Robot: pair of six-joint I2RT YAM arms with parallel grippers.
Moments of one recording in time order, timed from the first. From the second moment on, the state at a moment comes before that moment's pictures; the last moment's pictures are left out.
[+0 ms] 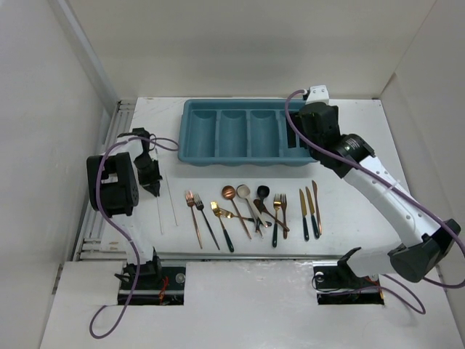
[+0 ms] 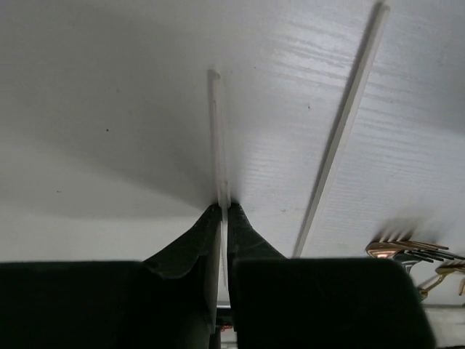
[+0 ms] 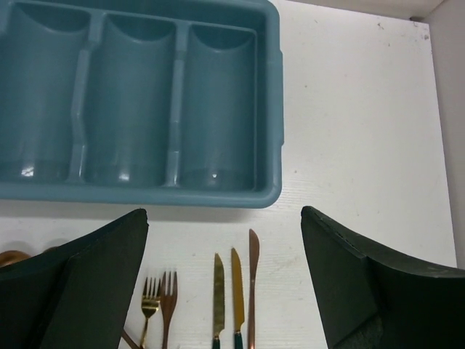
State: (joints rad) left arm 0.11 1.92 1.28 -0.94 0.04 -0.13; right arm 0.60 1.33 1.46 -0.69 0.60 0.17
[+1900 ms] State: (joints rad) left arm -0.17 2.01 2.06 -0.66 0.30 -0.16; right arm 0.59 1.39 1.41 -0.62 0.57 0.10
